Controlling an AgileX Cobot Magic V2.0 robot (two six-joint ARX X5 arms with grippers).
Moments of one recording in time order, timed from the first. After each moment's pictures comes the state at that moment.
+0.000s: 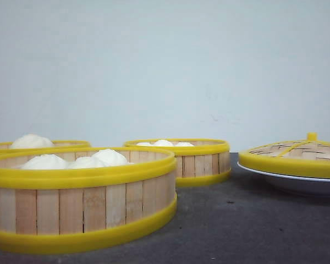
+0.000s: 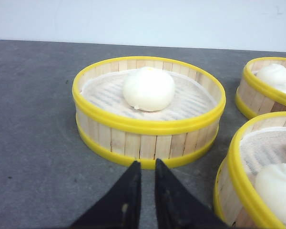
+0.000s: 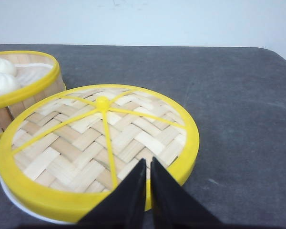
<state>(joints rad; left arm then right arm) -0.03 0.01 0.03 -0.18 0.04 -0.04 0.02 0.00 0.02 -0.17 -0.05 0.05</state>
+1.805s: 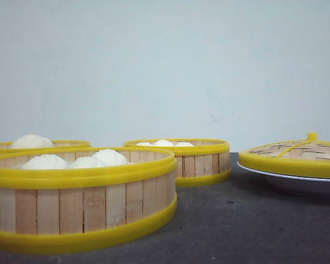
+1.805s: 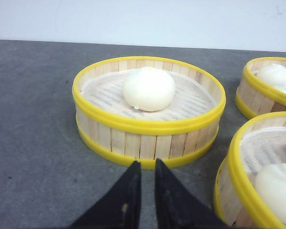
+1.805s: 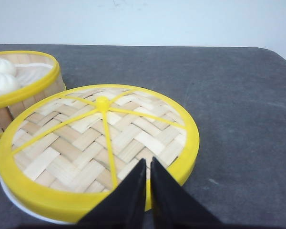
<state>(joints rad) -0.03 0.01 0.03 -0.18 0.04 -0.04 0.02 0.00 0.02 -0.17 -0.05 0.05</state>
